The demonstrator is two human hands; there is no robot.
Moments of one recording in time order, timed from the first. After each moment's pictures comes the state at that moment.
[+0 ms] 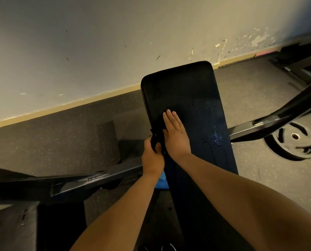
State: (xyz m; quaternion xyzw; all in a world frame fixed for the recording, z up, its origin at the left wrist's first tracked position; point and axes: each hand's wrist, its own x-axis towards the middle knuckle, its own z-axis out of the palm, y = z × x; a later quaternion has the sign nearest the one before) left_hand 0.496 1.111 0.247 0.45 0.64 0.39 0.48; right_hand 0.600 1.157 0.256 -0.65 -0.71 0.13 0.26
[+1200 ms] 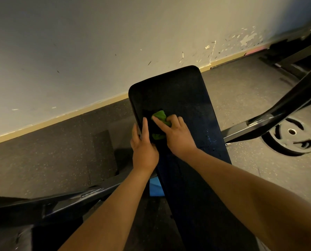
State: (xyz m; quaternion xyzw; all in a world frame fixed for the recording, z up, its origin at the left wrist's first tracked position) left_hand 0.497 1.153 0.273 0.67 0.62 0.29 0.30; right_hand 0.644 1.181 0.266 -0.59 -0.78 0.01 0.22
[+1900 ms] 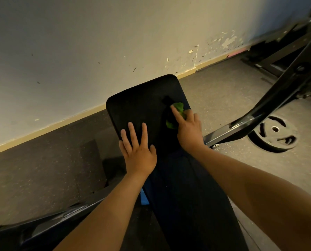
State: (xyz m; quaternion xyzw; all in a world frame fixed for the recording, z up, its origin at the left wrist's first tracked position) left_hand 0.542 1.175 0.275 0.75 0.64 0.09 0.15; right_hand 0.733 1.200 0.274 -0.73 -0.65 0.01 0.21
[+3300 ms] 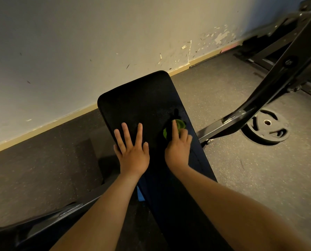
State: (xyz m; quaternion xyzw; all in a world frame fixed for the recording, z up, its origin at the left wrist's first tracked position) left_hand 0.536 1.168 0.266 0.76 0.62 0.09 0.19; right_hand 0.685 1.148 0.241 -0.80 -0.51 0.11 0.29
